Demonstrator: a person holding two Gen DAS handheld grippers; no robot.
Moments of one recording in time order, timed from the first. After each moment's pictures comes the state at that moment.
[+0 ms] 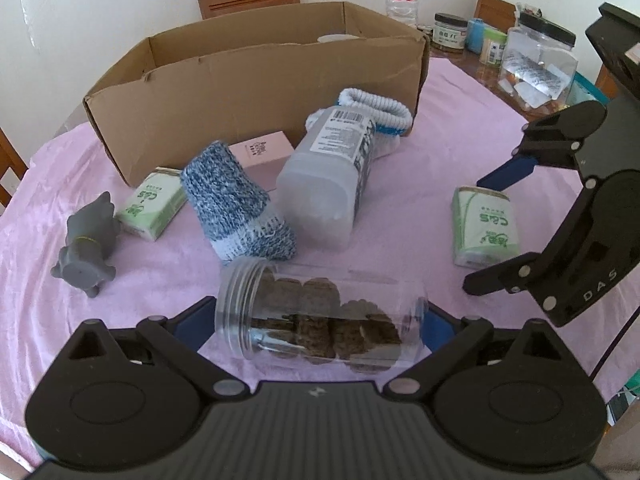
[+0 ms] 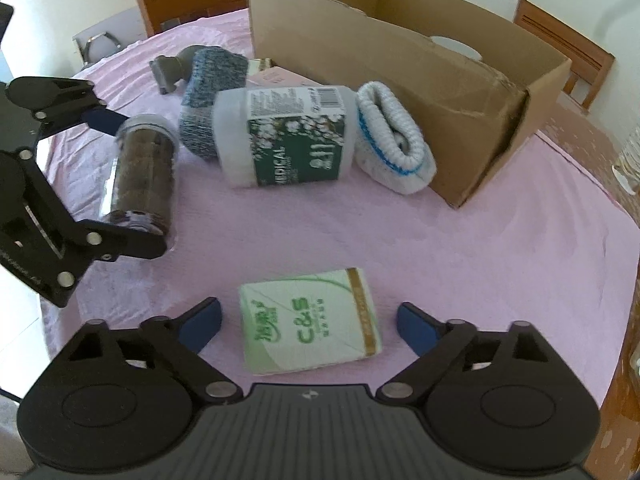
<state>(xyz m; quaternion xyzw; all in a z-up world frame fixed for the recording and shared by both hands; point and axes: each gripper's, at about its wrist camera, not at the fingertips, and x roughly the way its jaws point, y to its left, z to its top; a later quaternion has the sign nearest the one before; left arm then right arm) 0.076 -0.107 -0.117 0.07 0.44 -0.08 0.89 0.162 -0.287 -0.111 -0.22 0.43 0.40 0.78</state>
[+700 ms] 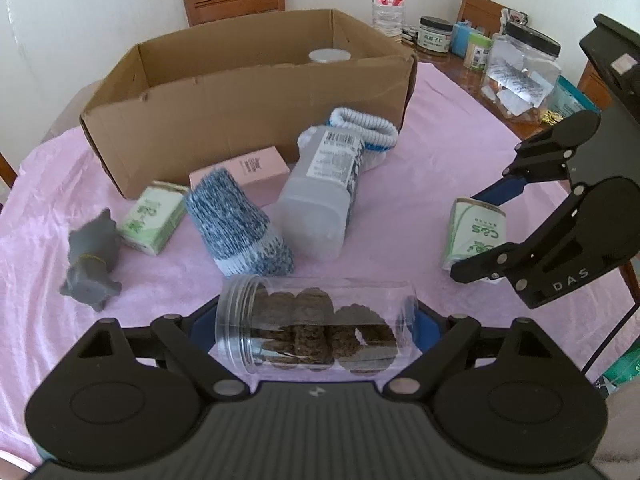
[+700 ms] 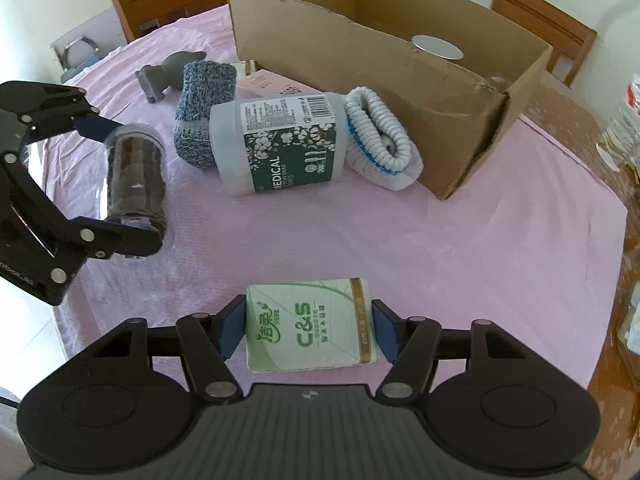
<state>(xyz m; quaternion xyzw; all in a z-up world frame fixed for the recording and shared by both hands) 0.080 -0.100 -0.090 0.06 0.45 -0.11 0.88 0.162 -0.281 -0.093 -0.21 0.47 0.36 0.78</state>
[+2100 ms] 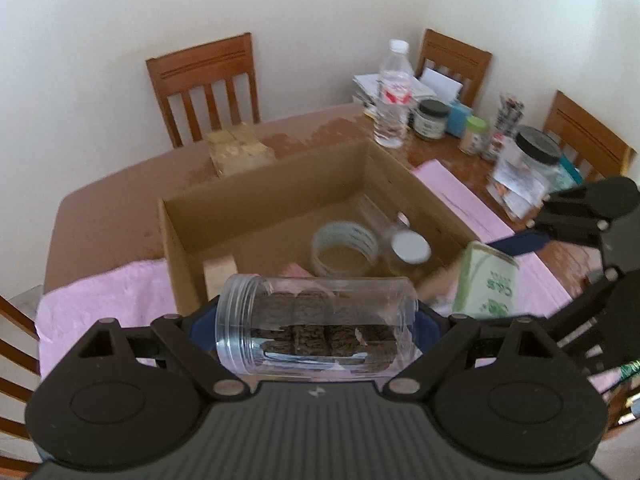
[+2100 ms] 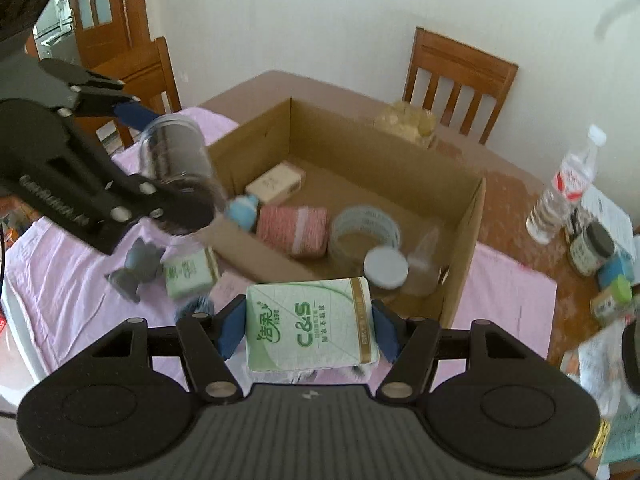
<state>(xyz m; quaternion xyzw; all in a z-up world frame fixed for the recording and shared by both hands) 0.227 -0.015 0.033 0.09 0.41 -0.20 0.89 0.215 -0.199 0.029 -0.15 0.42 0.25 0.86</state>
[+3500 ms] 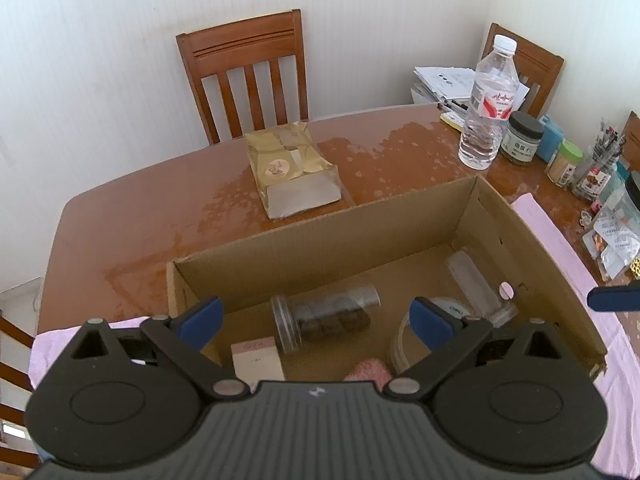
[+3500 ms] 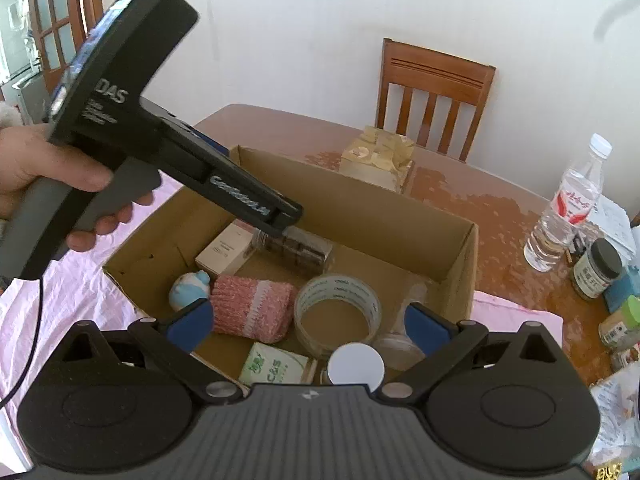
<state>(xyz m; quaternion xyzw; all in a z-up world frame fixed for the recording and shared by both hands) 0.361 -0.028 -0.010 0.09 0.43 -0.14 0.89 0.292 -0.190 0.021 -0.10 0.40 0.22 0.88</state>
